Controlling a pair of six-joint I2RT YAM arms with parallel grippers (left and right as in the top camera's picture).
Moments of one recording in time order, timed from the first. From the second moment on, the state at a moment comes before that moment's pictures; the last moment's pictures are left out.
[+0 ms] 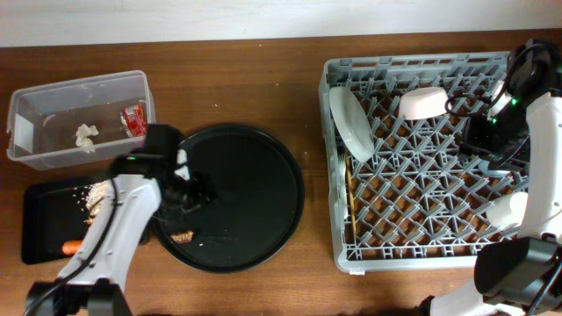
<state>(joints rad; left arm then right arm) -0.08 1.51 1.02 -0.99 0.20 -0.42 -0.28 1.76 1.87 -1.69 0.01 0.11</state>
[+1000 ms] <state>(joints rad) -0.12 1.53 0.77 -0.83 -0.07 -0.59 -0.28 1.76 1.87 -1.69 0.01 0.11</state>
